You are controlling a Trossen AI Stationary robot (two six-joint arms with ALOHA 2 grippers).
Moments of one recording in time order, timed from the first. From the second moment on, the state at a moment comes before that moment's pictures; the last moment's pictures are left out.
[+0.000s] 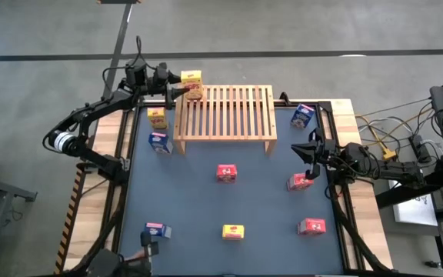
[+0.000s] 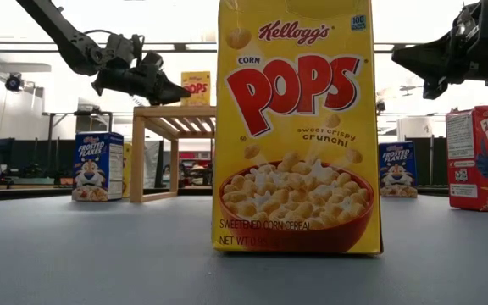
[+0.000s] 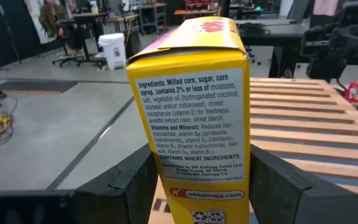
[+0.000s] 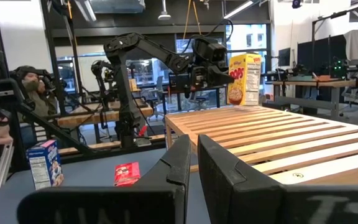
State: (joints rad) left arm 1.10 1.44 0.89 0.32 0.85 0.28; right arm -0.11 0.00 0.01 0.20 0.11 0.04
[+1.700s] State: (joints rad) left arm 1.10 1.47 0.89 0.26 0.82 0.35; right arm -0.11 0.00 0.01 0.20 0.11 0.04
